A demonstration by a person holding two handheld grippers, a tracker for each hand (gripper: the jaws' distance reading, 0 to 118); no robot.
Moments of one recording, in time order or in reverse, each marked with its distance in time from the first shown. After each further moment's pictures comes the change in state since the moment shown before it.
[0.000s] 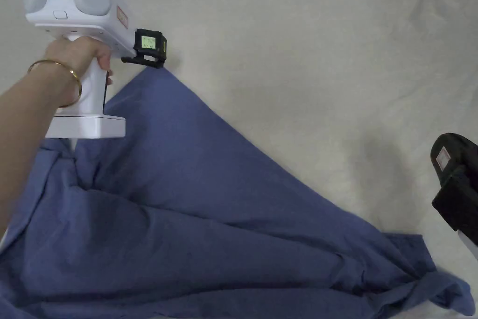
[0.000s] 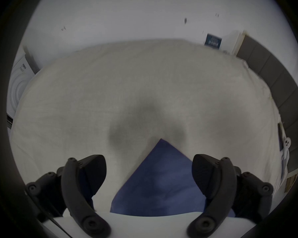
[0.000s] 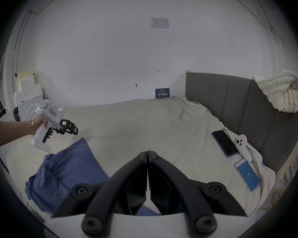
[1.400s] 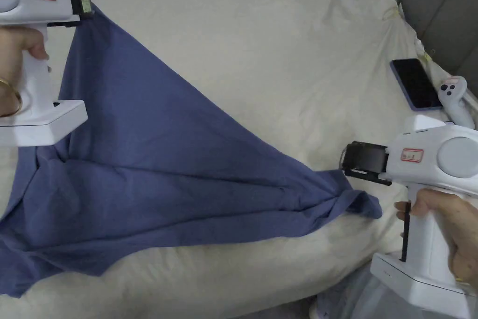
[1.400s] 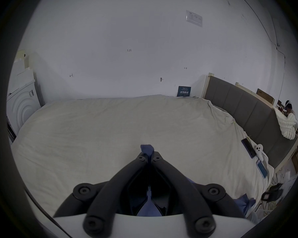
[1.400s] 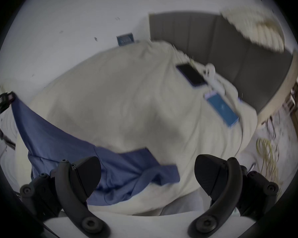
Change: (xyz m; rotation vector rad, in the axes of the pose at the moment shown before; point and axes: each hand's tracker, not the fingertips) left arm 0.017 -0.112 0.249 0.526 -0.131 -0.024; right arm 0.019 -0.042 -0.030 -0.599 -0.201 -0.317
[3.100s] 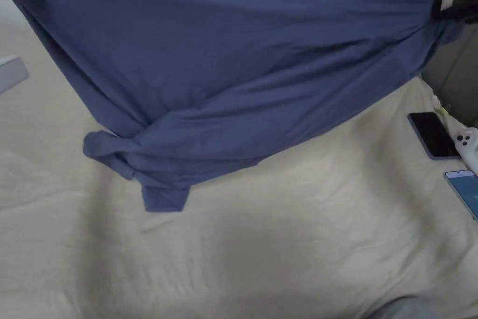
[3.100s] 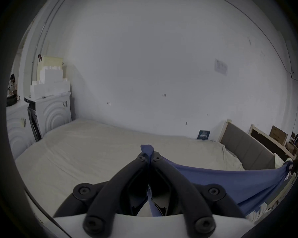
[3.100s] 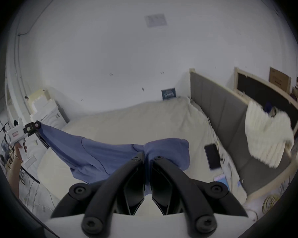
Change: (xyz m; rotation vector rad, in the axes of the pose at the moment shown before) left arm -0.105 0.099 0.146 0.308 0.198 0.165; right arm 0.032 0.174 0.256 0.449 0.367 0.308
